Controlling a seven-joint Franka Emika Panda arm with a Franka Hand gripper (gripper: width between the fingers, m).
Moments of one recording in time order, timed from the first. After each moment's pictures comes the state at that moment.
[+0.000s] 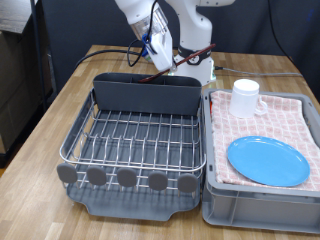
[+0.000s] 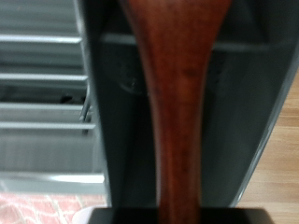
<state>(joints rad) 0.08 -0.34 -0.52 -2.77 0.39 2.20 1.63</state>
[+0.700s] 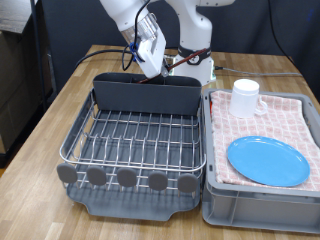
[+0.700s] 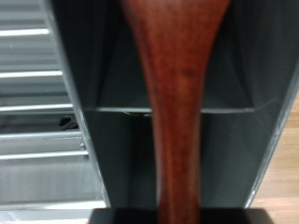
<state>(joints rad) 0.08 -0.26 -0.56 -2.71 0.41 2.15 1.62</state>
